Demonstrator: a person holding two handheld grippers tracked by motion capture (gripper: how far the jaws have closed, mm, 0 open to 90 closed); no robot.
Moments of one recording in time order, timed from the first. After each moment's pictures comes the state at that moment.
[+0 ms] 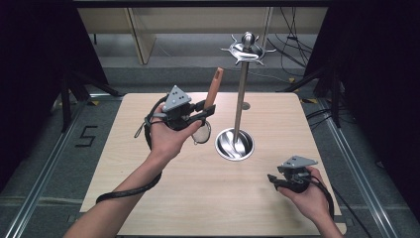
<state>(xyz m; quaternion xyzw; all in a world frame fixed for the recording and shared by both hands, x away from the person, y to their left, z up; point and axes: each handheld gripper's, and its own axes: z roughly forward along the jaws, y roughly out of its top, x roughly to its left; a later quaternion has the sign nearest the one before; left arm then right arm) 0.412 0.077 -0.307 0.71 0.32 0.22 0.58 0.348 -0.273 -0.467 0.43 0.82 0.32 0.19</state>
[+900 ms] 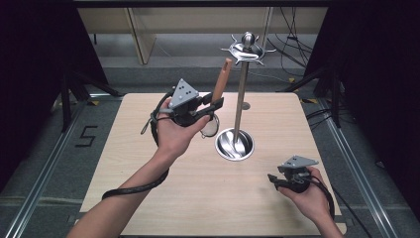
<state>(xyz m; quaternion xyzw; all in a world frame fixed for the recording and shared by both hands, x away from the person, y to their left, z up) 0.409 0.058 -0.287 0.70 0.30 0.24 0.61 0.349 -0.274 -0.467 0.43 0.82 0.32 0.19</state>
